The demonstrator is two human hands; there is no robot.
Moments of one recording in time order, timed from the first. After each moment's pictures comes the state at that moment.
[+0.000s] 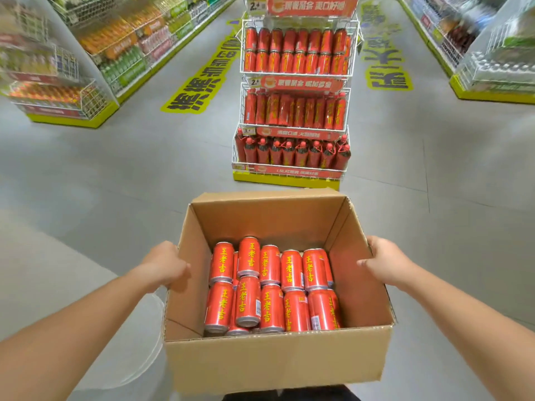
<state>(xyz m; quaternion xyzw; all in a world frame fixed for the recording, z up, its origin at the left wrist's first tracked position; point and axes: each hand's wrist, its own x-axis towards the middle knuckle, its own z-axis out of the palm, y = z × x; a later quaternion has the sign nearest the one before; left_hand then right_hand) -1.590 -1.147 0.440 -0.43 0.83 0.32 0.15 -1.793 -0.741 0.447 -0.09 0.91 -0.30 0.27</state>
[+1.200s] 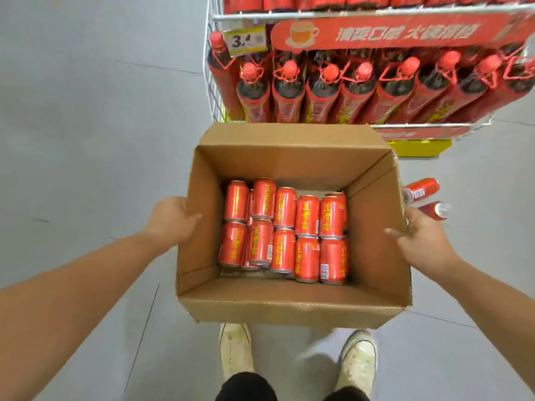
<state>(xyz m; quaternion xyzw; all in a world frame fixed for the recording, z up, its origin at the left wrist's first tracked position) -2.211 -1.580 -0.046 -0.39 0.85 0.29 0.20 -2.322 -1.161 -0.060 0.06 0.89 -0.34 0.28</state>
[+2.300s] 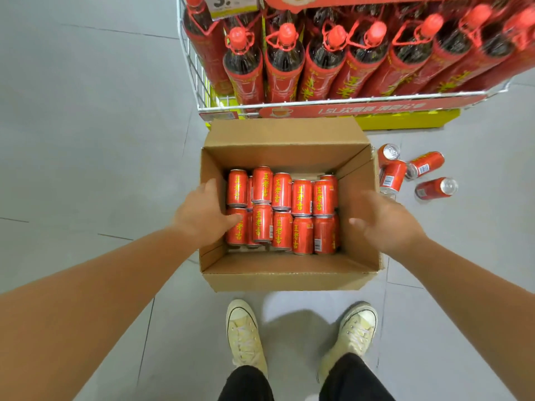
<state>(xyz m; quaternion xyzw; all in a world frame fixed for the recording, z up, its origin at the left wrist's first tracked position) -2.254 -1.558 -0.087 -0.25 0.90 0.23 0.28 -2.331 -1.238 -0.071 -0.01 0.93 -0.13 0.35</state>
